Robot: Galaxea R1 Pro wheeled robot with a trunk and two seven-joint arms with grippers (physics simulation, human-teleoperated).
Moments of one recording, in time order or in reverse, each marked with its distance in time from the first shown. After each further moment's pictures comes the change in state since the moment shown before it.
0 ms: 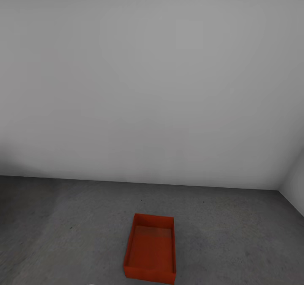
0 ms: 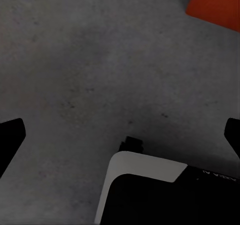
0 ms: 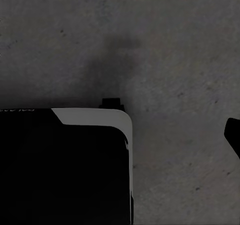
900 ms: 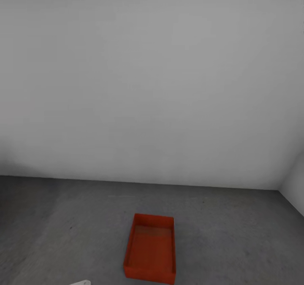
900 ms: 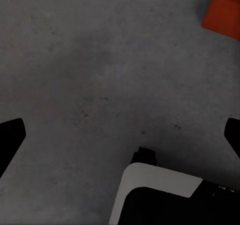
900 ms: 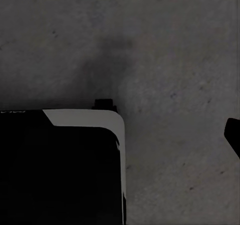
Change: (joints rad) left arm -0.017 0.044 0.000 0.000 0.007 -0.004 0.000; right arm 0.000 -0.019 -0.001 0.000 -0.001 -0.003 0.001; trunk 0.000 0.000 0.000
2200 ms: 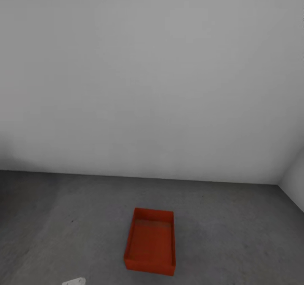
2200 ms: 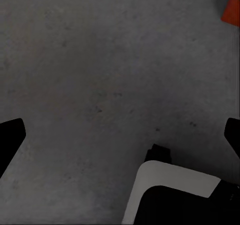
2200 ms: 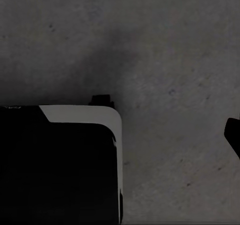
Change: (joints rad) left arm -0.011 0.034 0.001 0.000 -0.003 -0.001 0.000; right arm -0.019 -0.013 0.001 0.000 0.003 0.000 0.013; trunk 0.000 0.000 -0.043
